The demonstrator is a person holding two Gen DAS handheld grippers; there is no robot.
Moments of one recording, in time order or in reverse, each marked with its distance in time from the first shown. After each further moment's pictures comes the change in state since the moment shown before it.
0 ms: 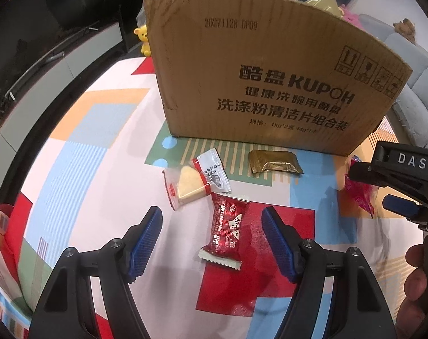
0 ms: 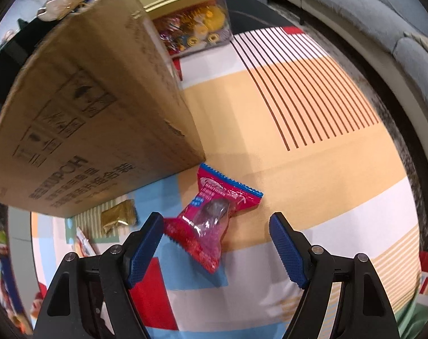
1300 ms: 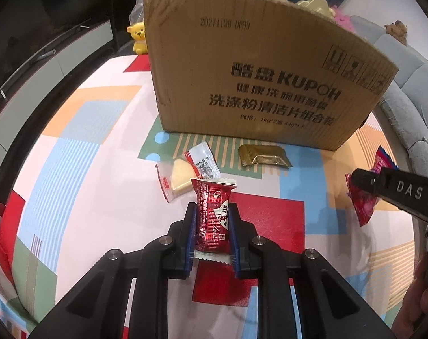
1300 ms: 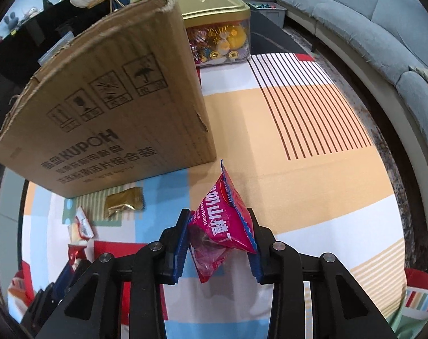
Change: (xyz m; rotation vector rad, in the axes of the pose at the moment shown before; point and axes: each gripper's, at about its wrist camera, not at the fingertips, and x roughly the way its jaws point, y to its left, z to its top) left arm -0.010 0.003 -0.008 0.007 -0.008 -0.069; right arm -0.033 0.021 -0.031 -0.150 -0.108 -0.024
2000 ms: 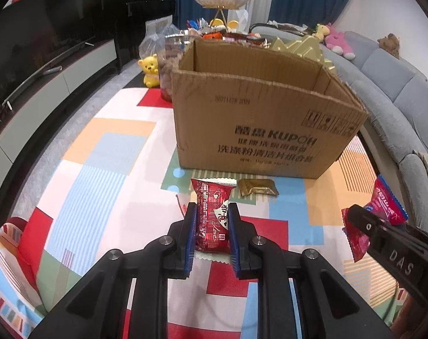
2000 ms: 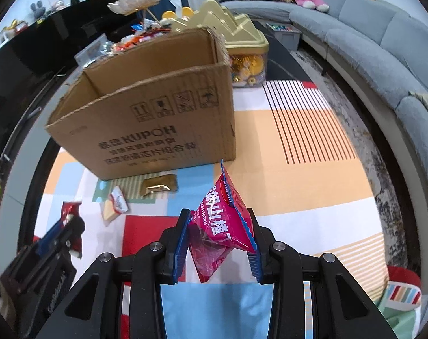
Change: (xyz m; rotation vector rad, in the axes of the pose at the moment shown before) left arm -0.073 0.011 0.016 0.000 -0.101 -0.010; right arm -0.065 0.013 -0.020 -0.116 -0.096 0.028
